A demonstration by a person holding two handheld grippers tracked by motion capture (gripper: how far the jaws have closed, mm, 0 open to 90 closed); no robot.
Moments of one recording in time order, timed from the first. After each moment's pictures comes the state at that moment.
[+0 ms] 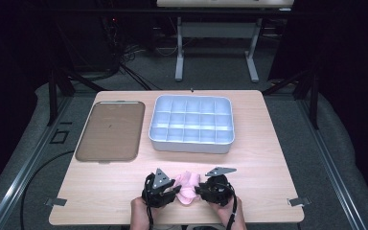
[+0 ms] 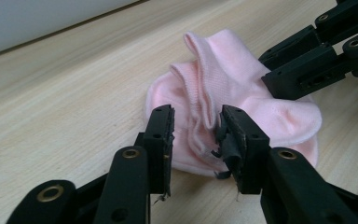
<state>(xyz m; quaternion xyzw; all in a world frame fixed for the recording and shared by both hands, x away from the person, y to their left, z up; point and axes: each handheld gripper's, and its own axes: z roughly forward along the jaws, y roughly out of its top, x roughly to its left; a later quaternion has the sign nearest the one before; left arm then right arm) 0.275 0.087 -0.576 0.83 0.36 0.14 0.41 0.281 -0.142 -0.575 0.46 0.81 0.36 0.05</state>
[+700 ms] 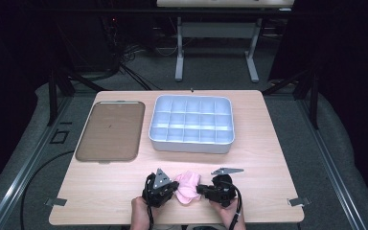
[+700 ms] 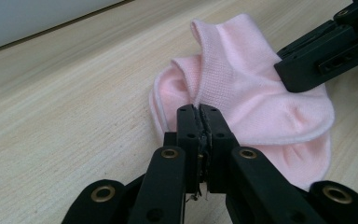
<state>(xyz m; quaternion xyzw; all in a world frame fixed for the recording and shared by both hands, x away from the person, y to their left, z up) 0.278 0.087 -0.584 0.83 0.35 0.14 0.41 0.282 -0.154 -0.583 0.49 0.77 0.41 -0.01</state>
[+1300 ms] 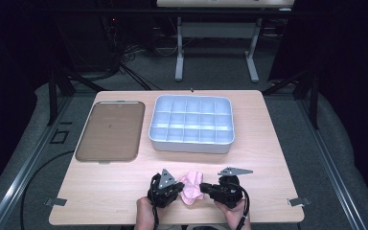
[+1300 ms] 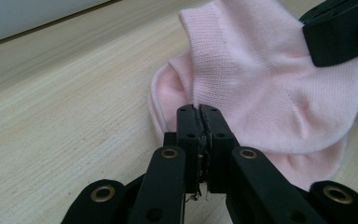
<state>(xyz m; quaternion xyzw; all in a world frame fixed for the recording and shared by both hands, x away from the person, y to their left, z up) 0.278 0.072 -0.584 0.83 0.35 0.12 0.41 0.269 -0.167 -0.558 0.47 0.76 0.45 0.01</state>
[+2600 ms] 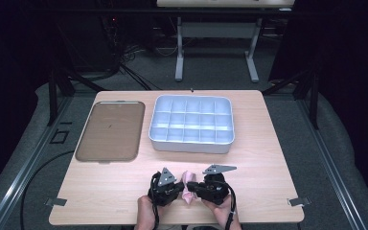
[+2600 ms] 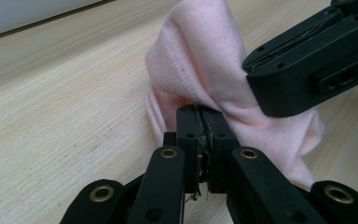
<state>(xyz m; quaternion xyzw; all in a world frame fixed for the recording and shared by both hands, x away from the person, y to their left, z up) 0.283 0.072 -0.584 0.83 0.35 0.10 0.42 0.281 -0.130 -0.560 0.42 0.79 0.45 0.00</state>
